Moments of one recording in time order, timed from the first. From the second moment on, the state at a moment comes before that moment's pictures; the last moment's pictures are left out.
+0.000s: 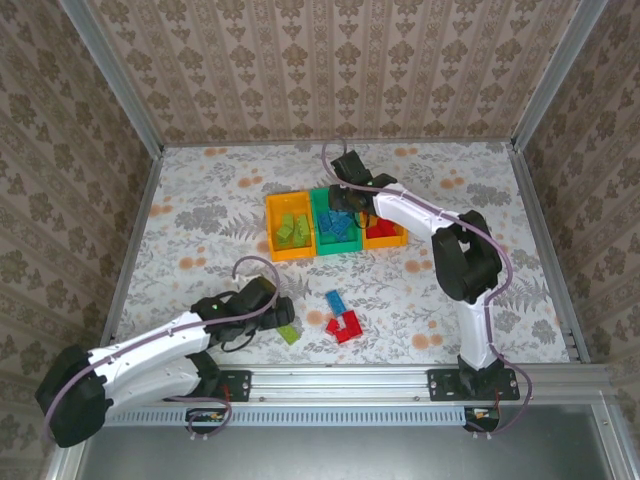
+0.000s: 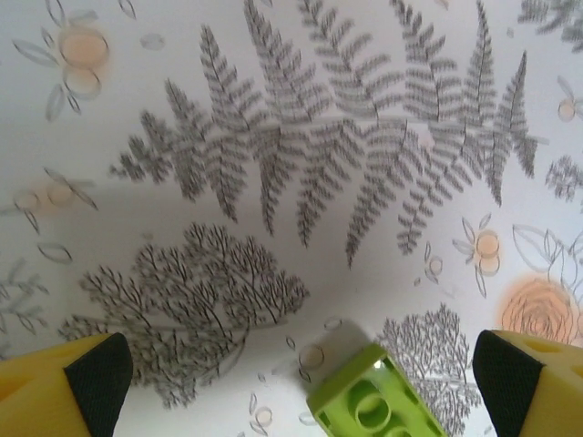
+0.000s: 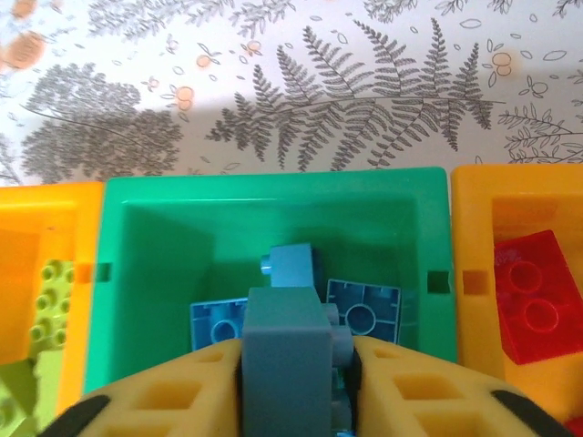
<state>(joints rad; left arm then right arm) -0.93 0.93 0.42 -0.60 -0.18 -0.98 0.53 2.07 1.67 -0.50 0.12 0.45</state>
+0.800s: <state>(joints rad) -1.10 1.20 0.54 -0.65 -0.18 -1.40 0.53 1.84 1.43 -0.32 -0.04 0.49</state>
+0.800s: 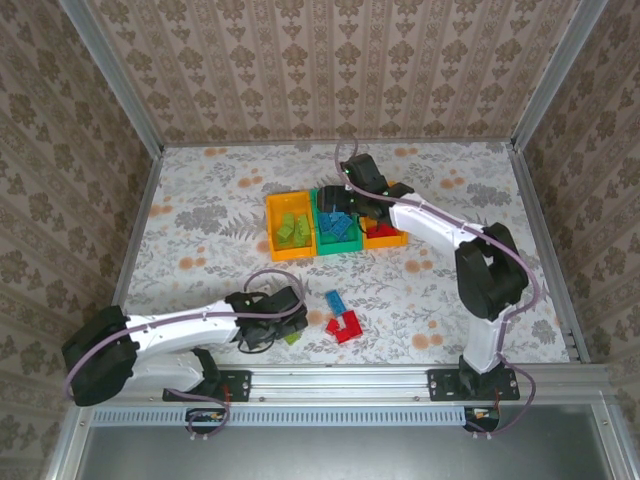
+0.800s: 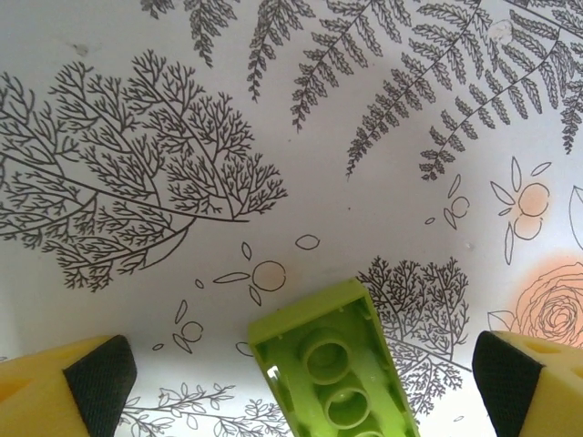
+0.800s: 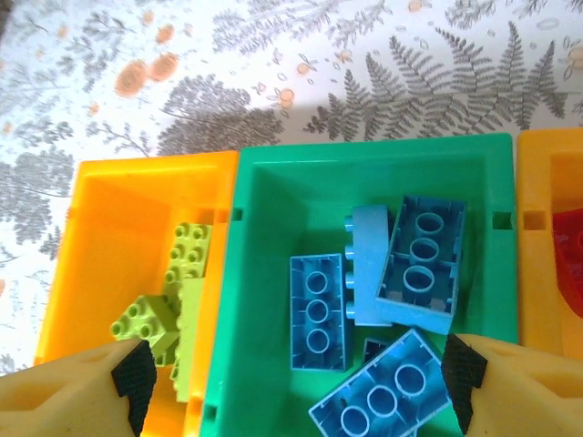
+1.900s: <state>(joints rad) -1.10 1.42 0.68 -0.75 -0.20 -1.39 0.47 1.38 0.90 -0.27 0.12 0.41</state>
